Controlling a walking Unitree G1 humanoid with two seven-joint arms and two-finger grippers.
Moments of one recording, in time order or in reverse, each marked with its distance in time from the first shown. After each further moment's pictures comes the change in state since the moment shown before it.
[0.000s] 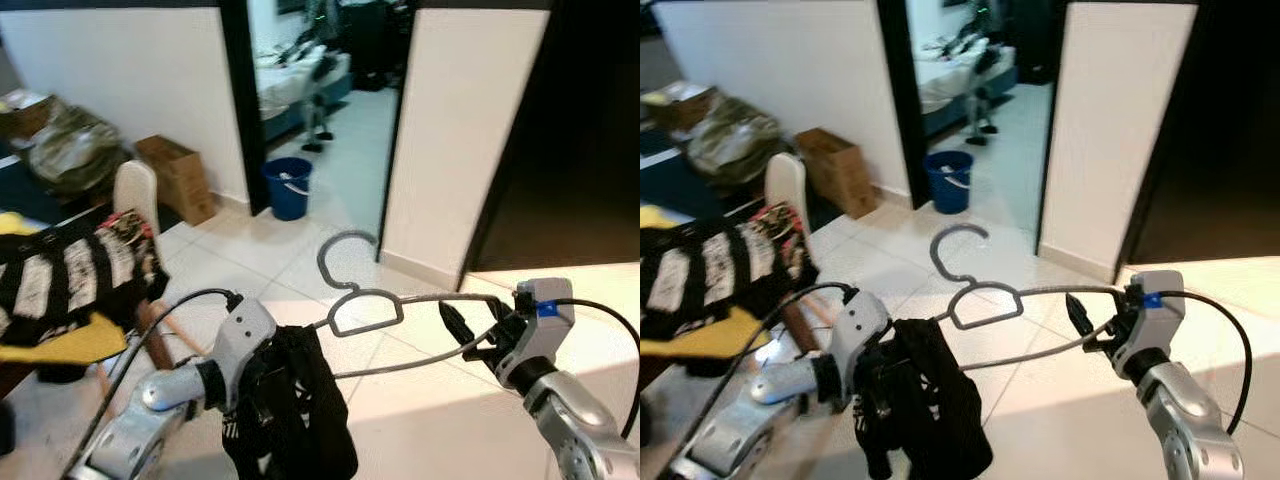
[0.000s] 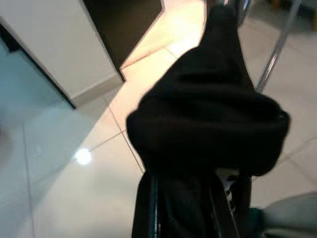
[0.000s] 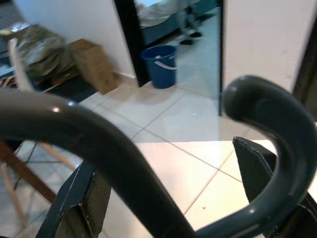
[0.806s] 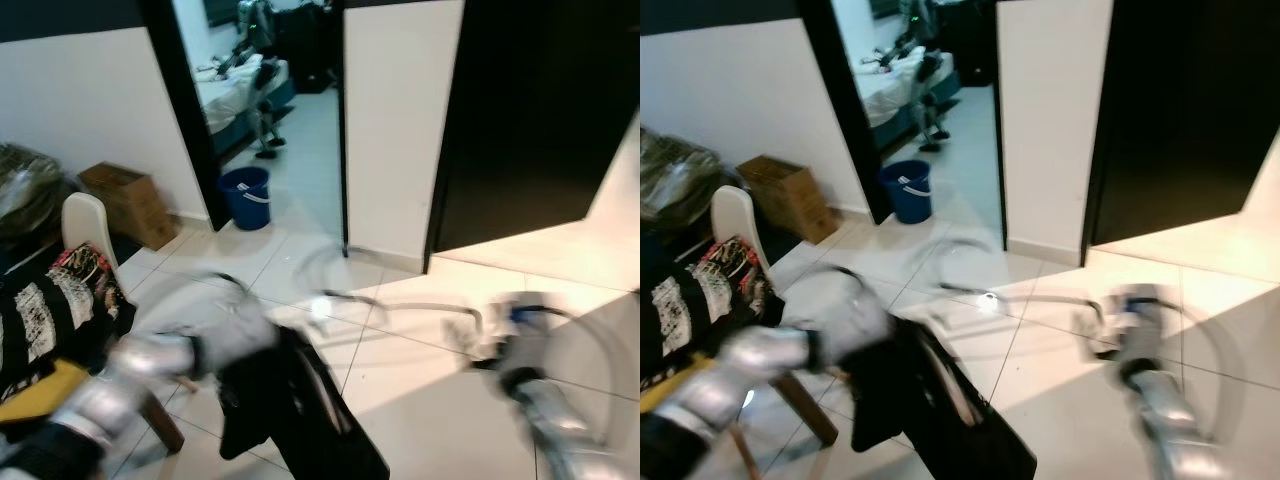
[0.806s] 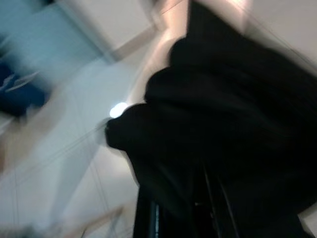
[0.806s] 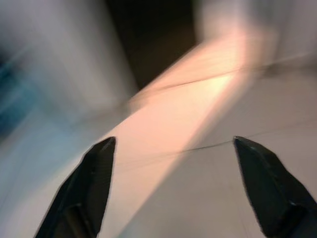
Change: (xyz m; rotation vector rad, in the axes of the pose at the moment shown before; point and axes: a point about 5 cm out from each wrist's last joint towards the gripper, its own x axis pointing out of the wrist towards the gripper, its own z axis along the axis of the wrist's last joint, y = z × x) left arm -0.077 0.093 -0.028 -0.079 0.167 0.255; right arm -0.047 -0.101 0.003 0.144 -0.079 -0.739
